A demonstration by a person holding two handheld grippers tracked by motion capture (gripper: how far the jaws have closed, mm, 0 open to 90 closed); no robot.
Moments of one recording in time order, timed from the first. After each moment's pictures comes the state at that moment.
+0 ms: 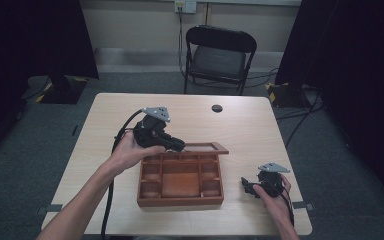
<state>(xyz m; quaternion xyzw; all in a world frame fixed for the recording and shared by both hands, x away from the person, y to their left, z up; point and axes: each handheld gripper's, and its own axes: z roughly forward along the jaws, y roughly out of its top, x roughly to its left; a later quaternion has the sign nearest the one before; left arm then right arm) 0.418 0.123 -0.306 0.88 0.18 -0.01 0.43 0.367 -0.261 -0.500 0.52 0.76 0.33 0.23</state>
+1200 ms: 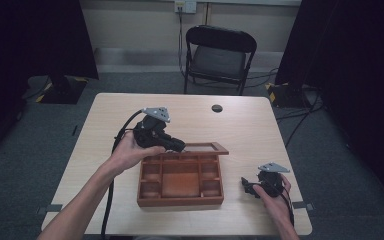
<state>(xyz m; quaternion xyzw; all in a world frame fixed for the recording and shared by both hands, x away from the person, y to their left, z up) 0.417 0.123 -0.306 0.89 0.18 -0.02 0.43 0.367 -0.261 -0.500 0.51 0.76 0.33 0.23</state>
